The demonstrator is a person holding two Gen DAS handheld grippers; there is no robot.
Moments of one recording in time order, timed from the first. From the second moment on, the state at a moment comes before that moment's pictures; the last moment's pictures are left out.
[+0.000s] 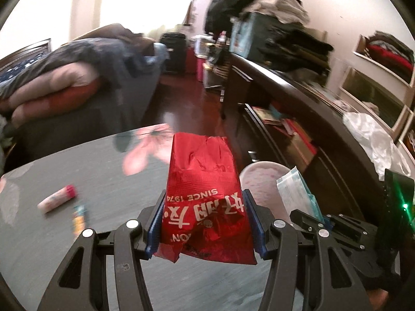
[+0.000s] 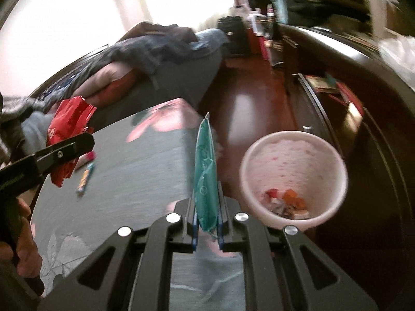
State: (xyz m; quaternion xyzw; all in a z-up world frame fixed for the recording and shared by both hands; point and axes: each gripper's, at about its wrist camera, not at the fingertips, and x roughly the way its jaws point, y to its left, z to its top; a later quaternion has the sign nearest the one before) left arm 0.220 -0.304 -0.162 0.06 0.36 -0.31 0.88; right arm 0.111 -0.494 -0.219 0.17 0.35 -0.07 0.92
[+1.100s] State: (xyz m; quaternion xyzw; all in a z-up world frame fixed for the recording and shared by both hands) left arm 0.264 -0.506 -0.234 0.13 0.39 -0.40 0.82; right arm 0.146 -0.637 -0.306 0.24 0.35 -0.21 0.88
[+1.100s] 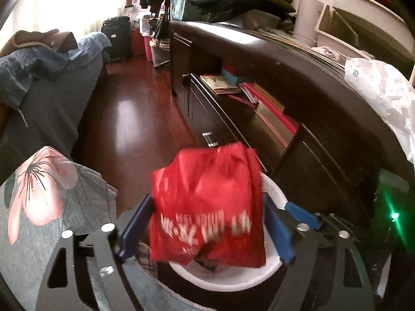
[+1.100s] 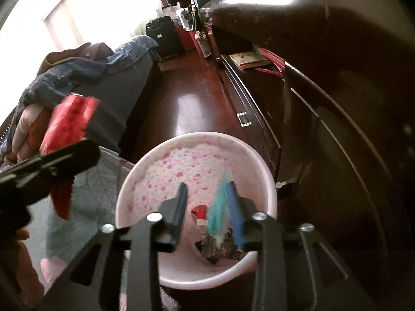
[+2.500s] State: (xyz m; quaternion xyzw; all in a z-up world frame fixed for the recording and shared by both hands) left arm 0.326 -0.179 -0.198 0.07 0.38 -0.13 0.91; right arm 0.181 -0.345 -0.216 0.07 0.37 0.00 0.92
